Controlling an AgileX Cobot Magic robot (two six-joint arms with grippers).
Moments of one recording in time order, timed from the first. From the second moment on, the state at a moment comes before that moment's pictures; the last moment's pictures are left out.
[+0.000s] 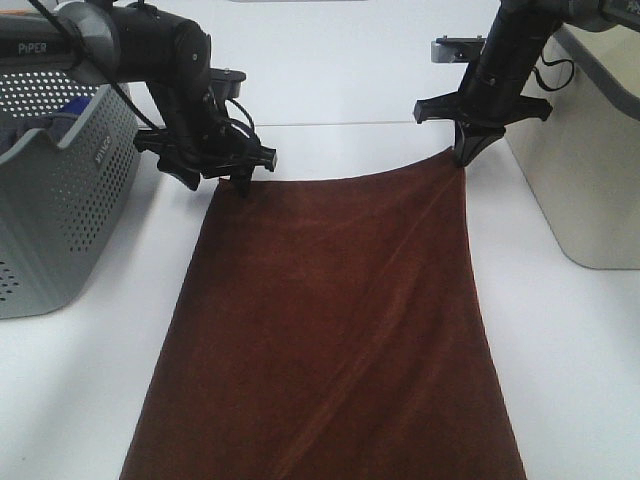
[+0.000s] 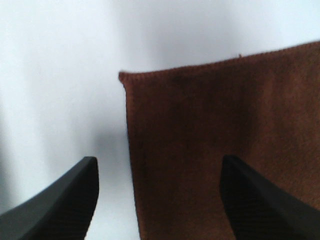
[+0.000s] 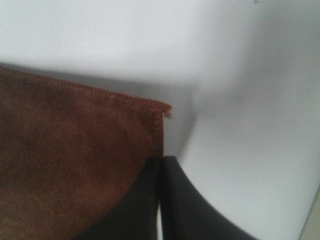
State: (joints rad) left arm -0.39 2.42 -1.95 0.11 0.81 -0.29; right arm 0.19 2.48 -2.22 0.05 1.17 -0.04
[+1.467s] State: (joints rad) left arm -0.38 2.56 -2.17 0.15 0.78 -0.23; right arm 0.19 2.48 -2.22 0.05 1.13 -0.04
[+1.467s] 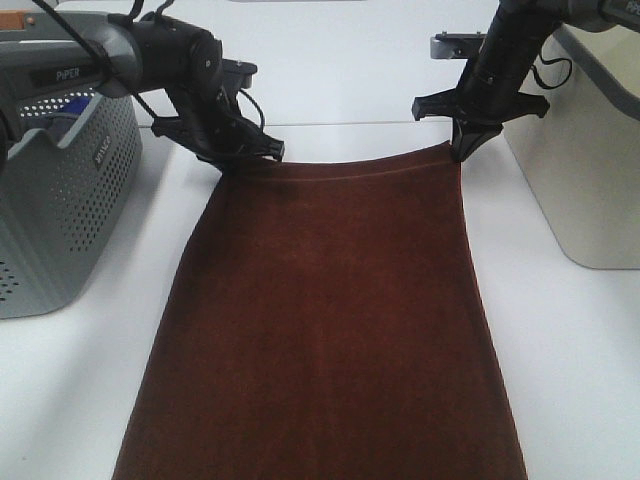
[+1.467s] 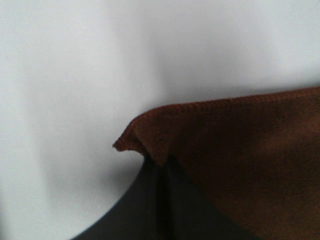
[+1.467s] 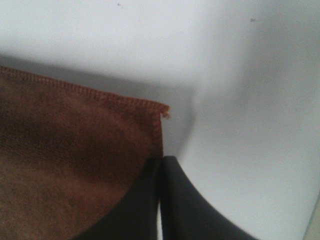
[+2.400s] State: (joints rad) left arm -0.35 2.56 -2.23 0.33 0.37 -0.36; right arm 0.19 2.49 -2.29 -0.08 0.72 -0.04
